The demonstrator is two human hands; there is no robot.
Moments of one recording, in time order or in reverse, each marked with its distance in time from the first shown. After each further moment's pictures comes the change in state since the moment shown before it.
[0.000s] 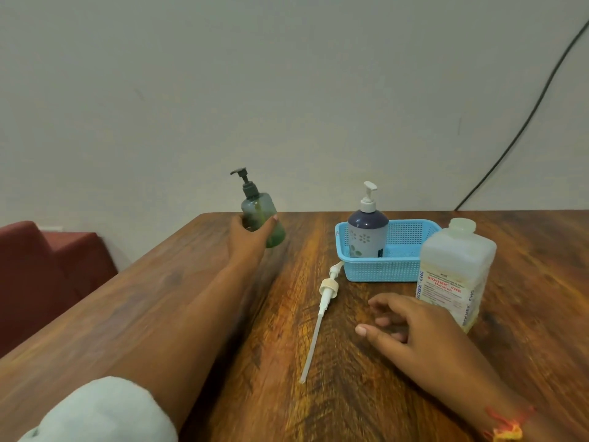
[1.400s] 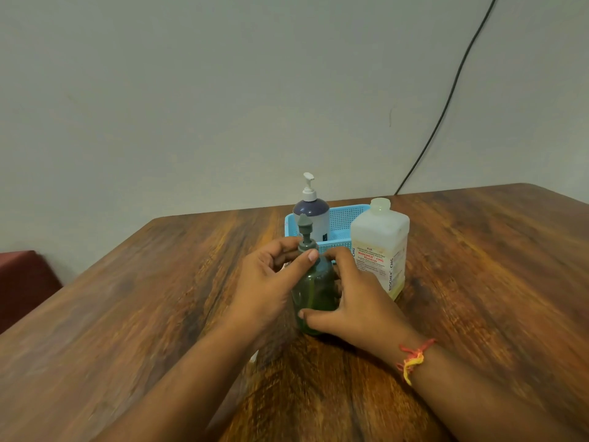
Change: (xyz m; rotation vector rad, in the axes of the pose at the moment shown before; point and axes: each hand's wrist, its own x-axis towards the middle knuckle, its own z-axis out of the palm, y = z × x) left_hand -0.178 0.054 0.030 -0.241 -0.594 0.045; right_hand -0.001 -0.005 -0.005 0.164 -0.004 0.022
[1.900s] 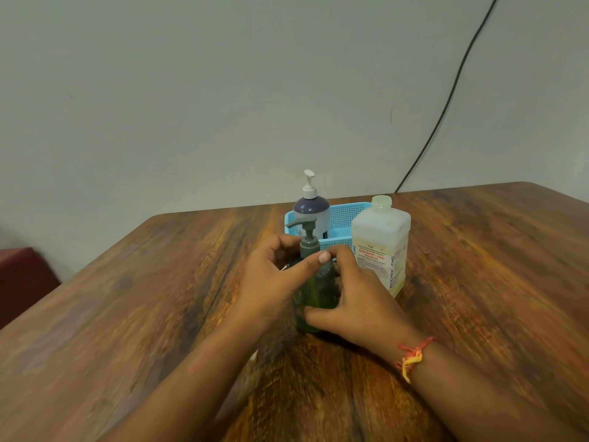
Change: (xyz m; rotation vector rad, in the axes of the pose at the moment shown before) left_hand 0.000 -0.001 0.004 0.041 -0.006 0.041; right_hand -0.001 -0.001 0.001 -0.032 0.026 -0.011
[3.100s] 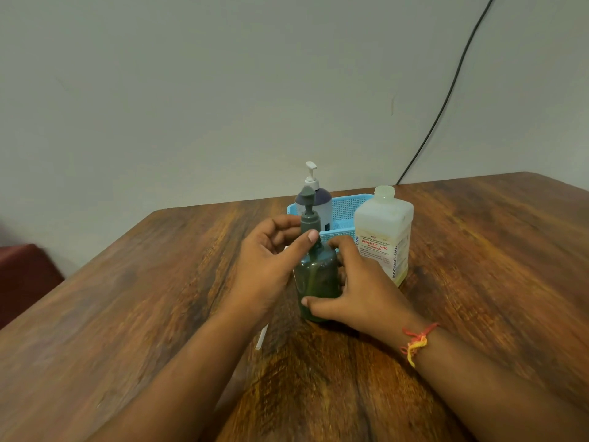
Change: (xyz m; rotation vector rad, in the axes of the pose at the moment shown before) left_hand 0.003 0.011 -0.004 -0.073 0.075 0.036; right_hand 0.003 0.000 0.000 -0.010 -0.024 0.029
